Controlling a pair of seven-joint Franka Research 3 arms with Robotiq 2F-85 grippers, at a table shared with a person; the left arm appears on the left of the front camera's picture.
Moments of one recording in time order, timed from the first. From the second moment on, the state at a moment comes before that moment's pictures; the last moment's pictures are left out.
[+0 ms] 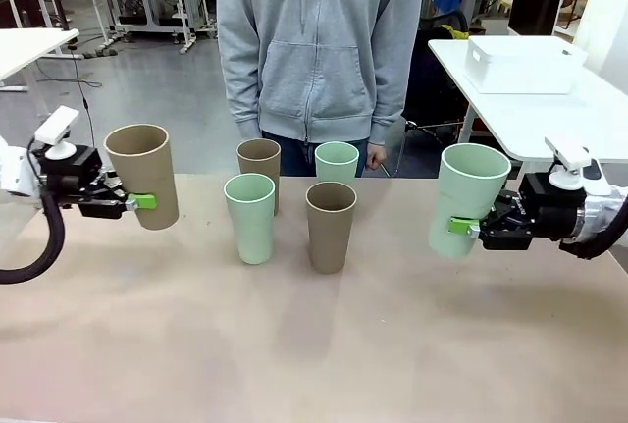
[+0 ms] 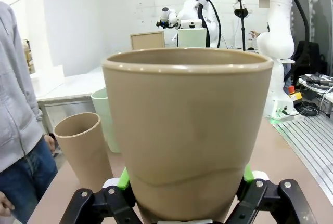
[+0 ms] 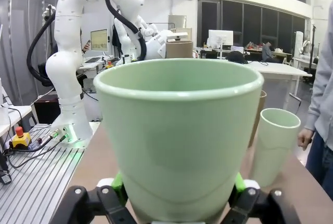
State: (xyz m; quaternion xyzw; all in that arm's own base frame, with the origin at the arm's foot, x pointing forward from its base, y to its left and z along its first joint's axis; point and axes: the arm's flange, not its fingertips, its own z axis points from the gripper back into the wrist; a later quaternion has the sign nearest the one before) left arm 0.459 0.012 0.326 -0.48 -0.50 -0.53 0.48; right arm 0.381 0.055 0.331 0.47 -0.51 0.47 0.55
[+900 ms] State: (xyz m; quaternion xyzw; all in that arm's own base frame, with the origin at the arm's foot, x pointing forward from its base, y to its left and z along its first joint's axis) left arm 0.431 0.021 0.351 -0.46 -0.52 -0.53 0.48; right arm 0.382 0.048 0.337 0.46 -0.51 0.47 0.55
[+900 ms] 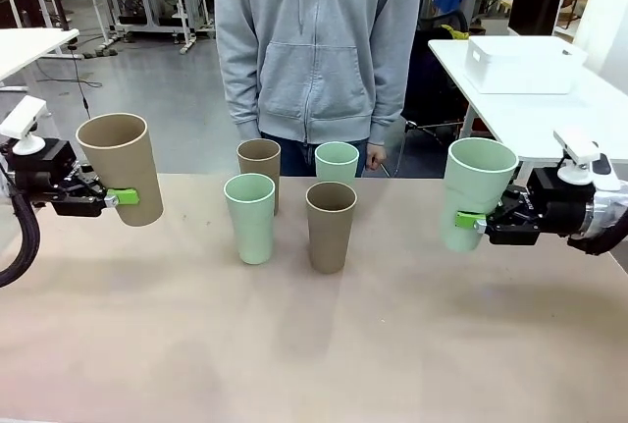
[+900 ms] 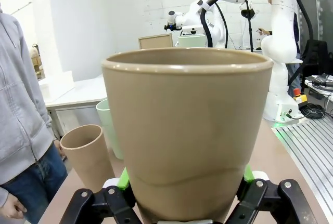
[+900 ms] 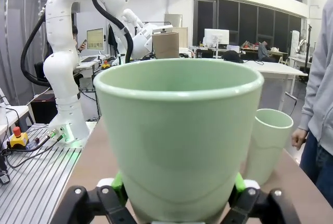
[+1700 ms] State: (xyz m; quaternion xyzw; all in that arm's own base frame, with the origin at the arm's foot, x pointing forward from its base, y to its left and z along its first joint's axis) left arm 0.431 0.021 0.351 -0.46 -0.52 -0.53 0.48; right arm 0.382 0.048 0.337 0.46 -0.51 0.47 0.55
